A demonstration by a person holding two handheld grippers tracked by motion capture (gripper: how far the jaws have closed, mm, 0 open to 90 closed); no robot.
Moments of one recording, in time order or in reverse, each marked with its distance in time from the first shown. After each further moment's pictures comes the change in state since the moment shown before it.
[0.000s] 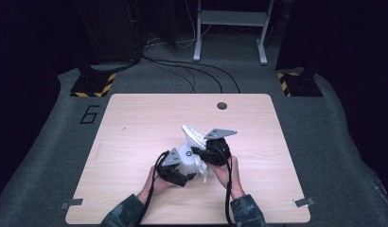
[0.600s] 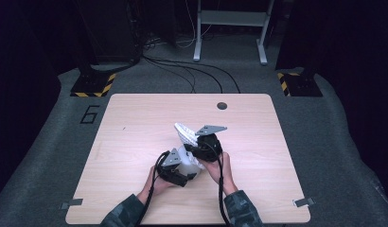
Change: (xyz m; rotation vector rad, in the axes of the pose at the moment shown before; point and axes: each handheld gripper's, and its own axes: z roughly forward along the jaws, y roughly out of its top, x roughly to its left) left arm -0.001 0.000 0.000 0.012 0.000 0.005; right arm 0.008 0.014 0.022 0.017 0.008 -0.009
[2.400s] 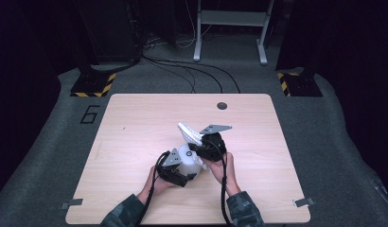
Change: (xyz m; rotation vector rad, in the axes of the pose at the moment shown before) left arm -0.001 0.000 0.001 0.003 -0.002 -0.003; right arm -0.008 -0.002 -0.008 0.008 -0.018 0.057
